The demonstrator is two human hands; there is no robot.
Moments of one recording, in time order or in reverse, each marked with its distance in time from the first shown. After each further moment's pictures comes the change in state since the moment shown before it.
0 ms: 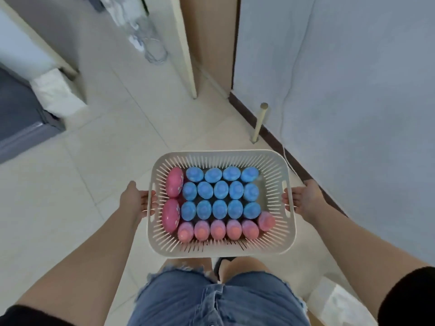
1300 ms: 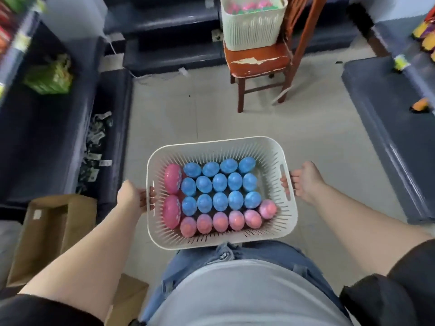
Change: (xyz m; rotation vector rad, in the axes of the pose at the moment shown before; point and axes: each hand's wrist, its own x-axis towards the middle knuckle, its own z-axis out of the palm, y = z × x) left_hand -0.126 -0.277 -0.467 -1.765 1.209 -0.482; right_hand -0.315 0.372 0.807 -1.912 -1.129 -0.231
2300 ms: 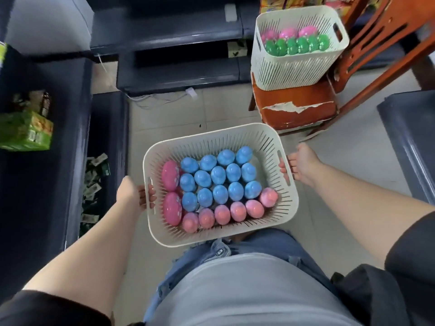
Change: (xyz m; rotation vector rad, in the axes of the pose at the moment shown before) left_hand 0.319 0.405 0.097 -0.005 -0.023 -0.111; right_hand 0.242 -0.390 0.300 -0.175 0.048 0.010
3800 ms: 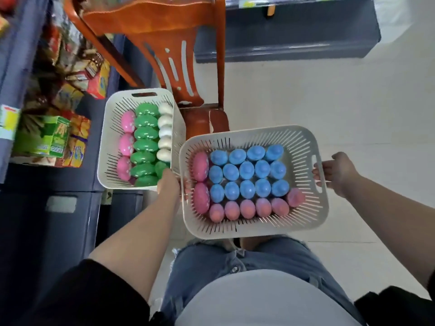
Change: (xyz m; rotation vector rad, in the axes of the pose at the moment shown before) left_hand 0.049 0.305 0.545 1.255 -0.706 0.496; right_hand 0.086 -0.066 -0.029 1.300 0.805 0.380
